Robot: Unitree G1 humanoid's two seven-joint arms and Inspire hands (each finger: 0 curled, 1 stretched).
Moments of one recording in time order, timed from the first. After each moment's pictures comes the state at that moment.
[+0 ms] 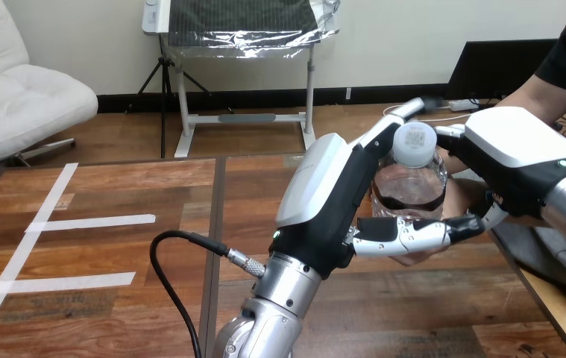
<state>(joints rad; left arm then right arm) -0.14 -0.02 -0.46 -0.03 0.56 -0.23 0.14 -0.31 -0.79 0.15 0.09 -0.67 -0.17 0.28</state>
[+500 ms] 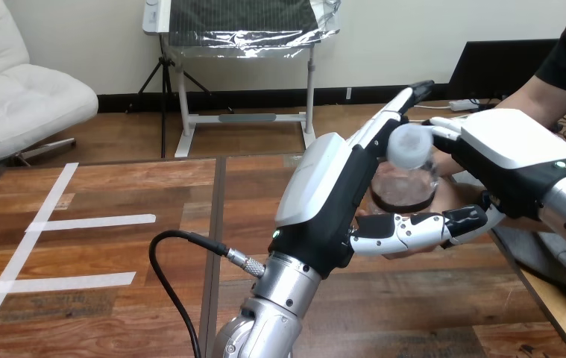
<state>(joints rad) -0.14 -0.02 -0.46 -0.03 0.56 -0.23 0.14 -0.31 -0.79 0.15 0.05 -0.67 -0.14 0.30</state>
